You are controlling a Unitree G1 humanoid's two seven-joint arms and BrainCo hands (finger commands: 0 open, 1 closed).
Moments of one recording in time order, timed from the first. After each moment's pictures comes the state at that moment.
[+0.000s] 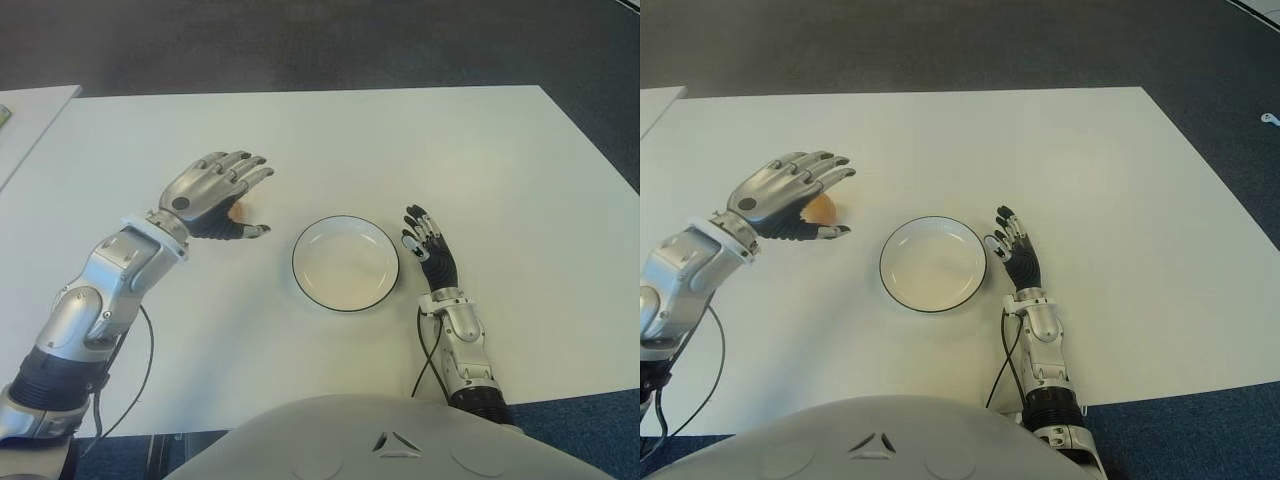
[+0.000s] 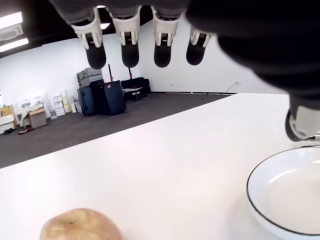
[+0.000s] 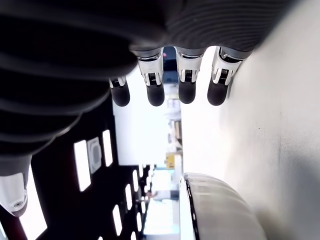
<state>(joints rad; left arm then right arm) 0.01 0.78 -0.06 -0.35 0.87 -0.18 -0.27 0.12 -0.04 -0.03 0.31 0.08 -0.37 0.16</state>
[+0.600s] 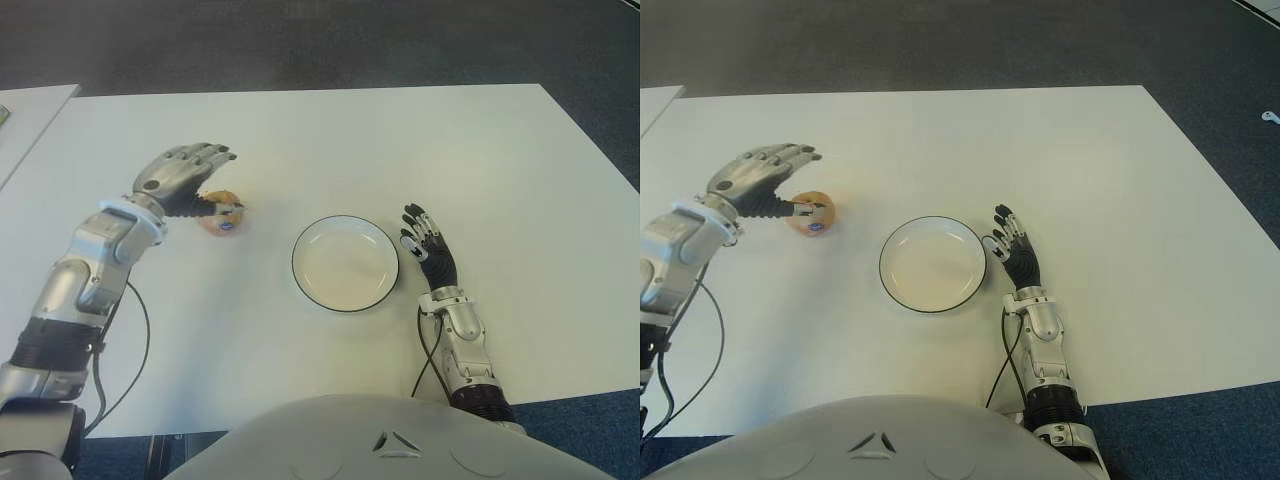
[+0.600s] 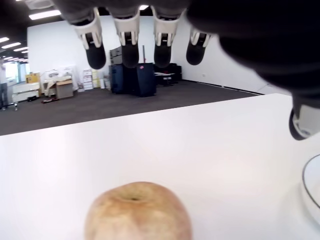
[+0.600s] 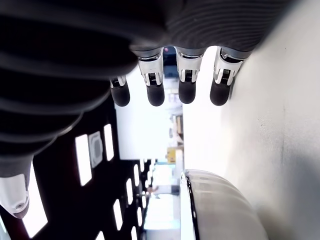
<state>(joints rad) -0.12 0.79 -0.04 -0.02 0.78 -0.21 -0.23 0.11 -0.05 -0.02 0.33 0.08 -0.40 0.17</state>
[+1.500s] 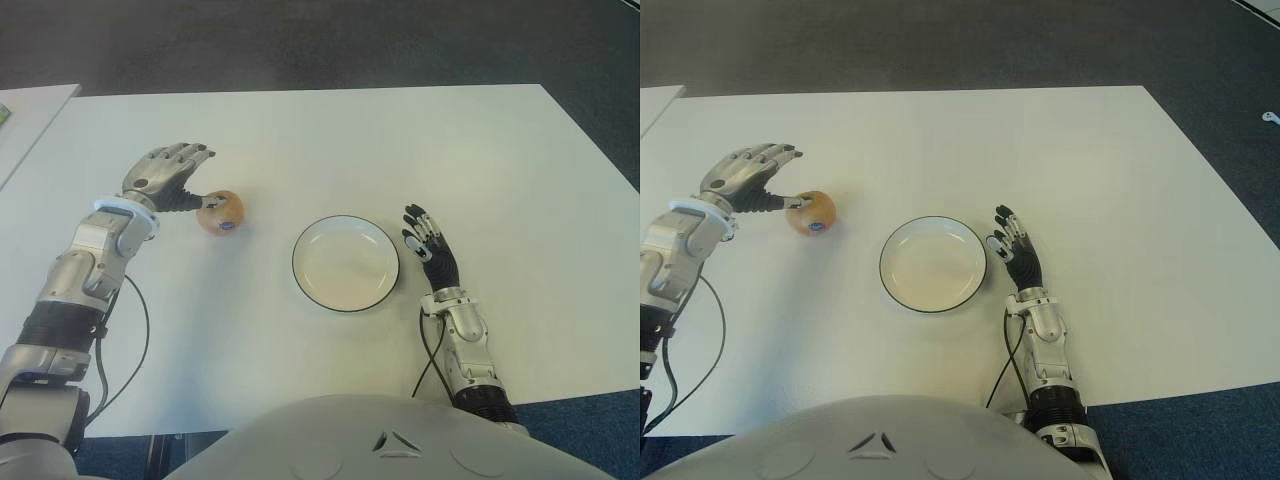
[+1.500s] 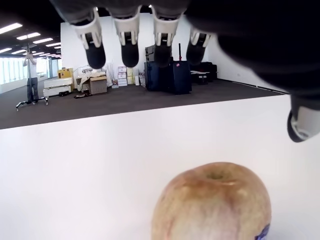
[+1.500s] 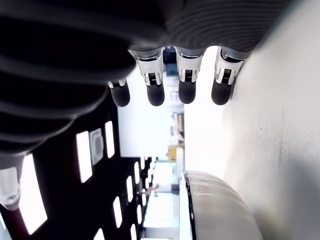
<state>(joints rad) -0.21 0.79 -0.11 0.22 0.82 -0.17 -0.09 0.12 -0.07 -0.03 0.33 0.08 -0.42 0.20</state>
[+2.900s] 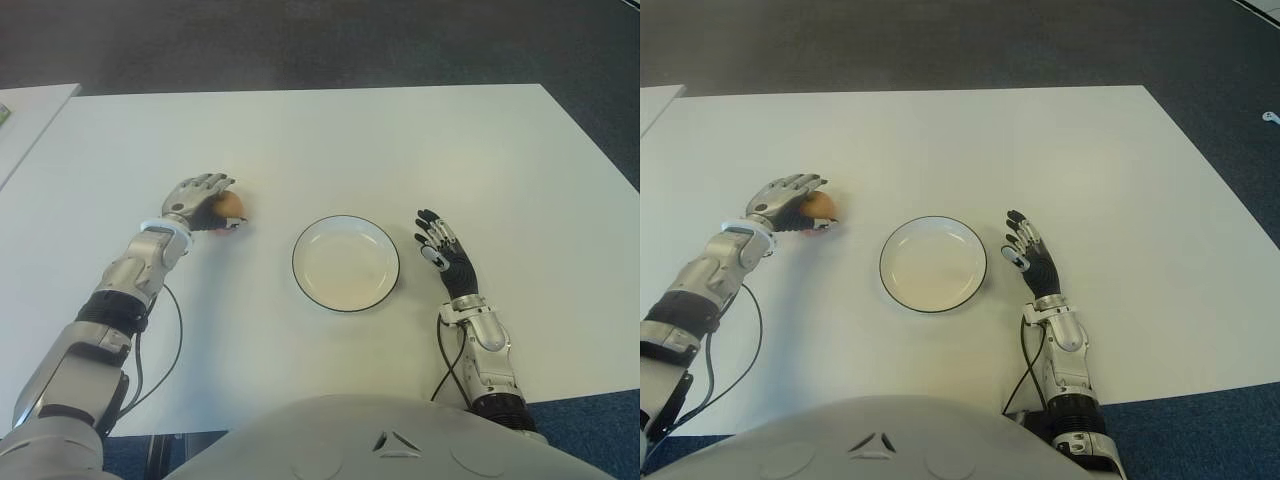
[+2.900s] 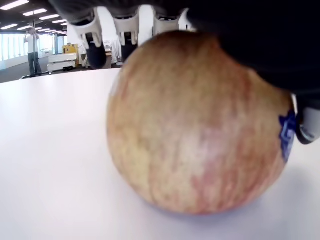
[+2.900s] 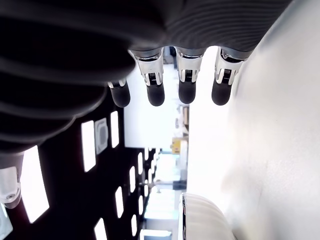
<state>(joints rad) -0.32 0.66 -0.32 0.58 0.84 -0.17 0.11 0.15 -0.14 -0.07 0.34 0.13 -0.48 0.29</state>
